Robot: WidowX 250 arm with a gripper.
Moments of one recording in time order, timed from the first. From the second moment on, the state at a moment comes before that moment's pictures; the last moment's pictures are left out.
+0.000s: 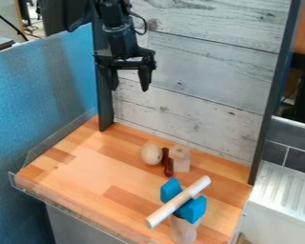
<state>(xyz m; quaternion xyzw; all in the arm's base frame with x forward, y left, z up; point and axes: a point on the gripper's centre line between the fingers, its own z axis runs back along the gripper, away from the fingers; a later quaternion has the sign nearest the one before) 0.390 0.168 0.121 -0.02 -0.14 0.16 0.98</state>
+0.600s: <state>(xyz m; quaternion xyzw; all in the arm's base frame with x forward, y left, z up) 0.350 0.146 0.101 -0.04 -0.13 0.05 0.99</state>
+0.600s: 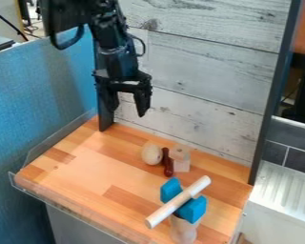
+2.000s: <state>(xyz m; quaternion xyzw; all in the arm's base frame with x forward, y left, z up) 0.266 0.075 0.064 0.02 -0.11 -0.14 0.98</state>
